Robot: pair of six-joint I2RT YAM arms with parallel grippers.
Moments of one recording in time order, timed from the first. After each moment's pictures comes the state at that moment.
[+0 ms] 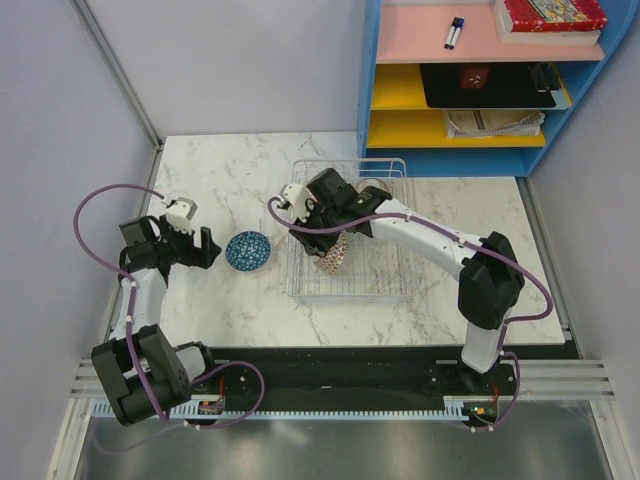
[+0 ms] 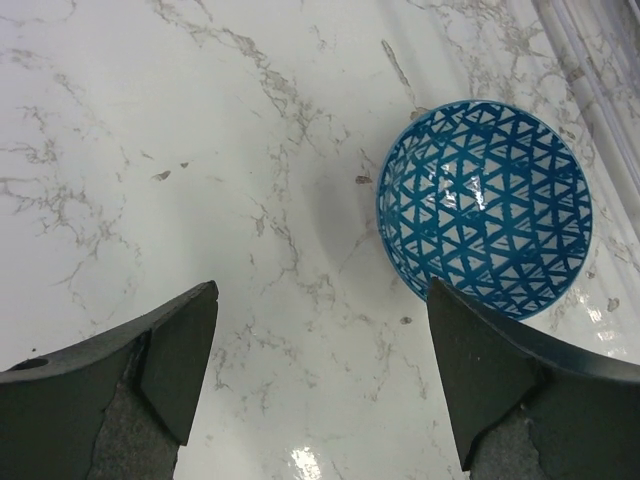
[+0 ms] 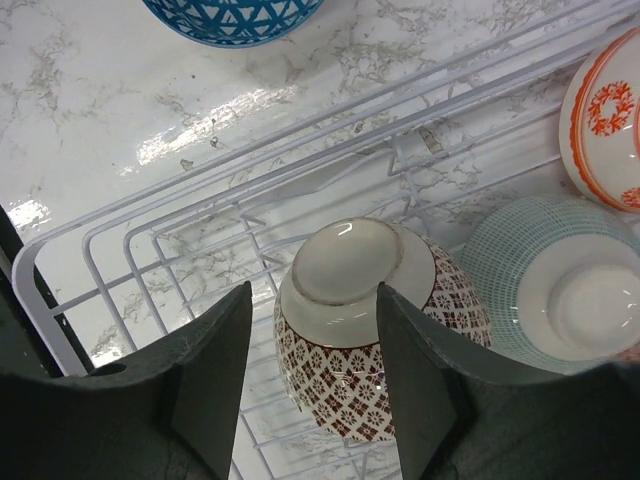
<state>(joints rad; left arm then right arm) 0.39 1.14 0.64 -0.25 0.67 0.45 0.82 1.83 1.57 -0.63 -0.23 -0.24</state>
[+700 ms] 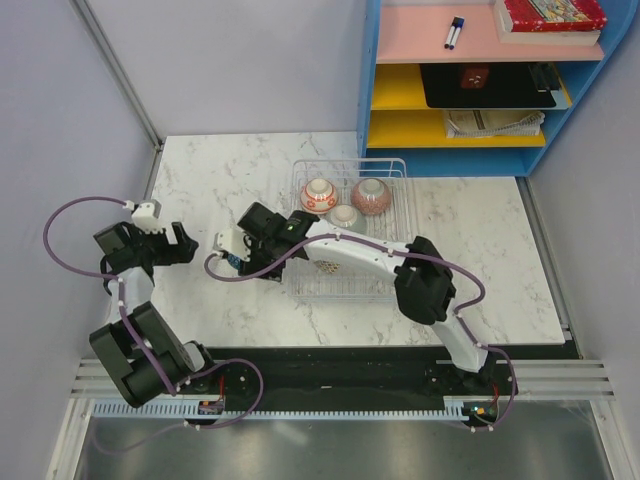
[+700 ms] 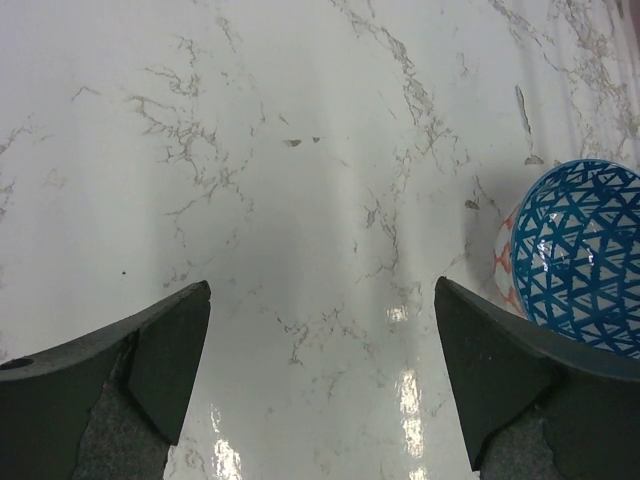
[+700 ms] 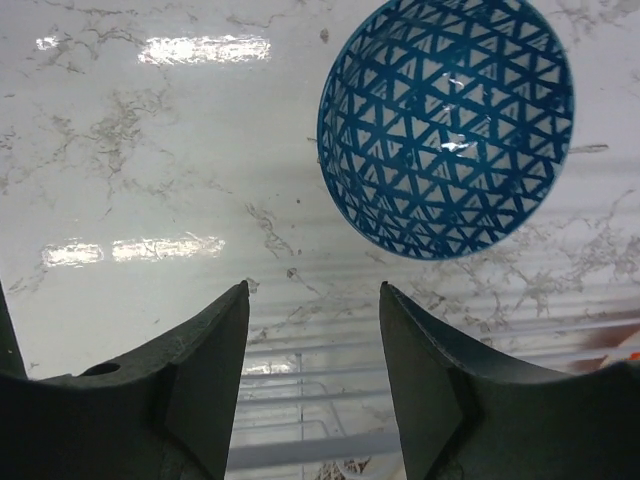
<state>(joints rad) 0.59 1.24 0.64 -0.11 0.66 0.29 1.07 2.18 1.97 -0.75 -0.13 -0.48</state>
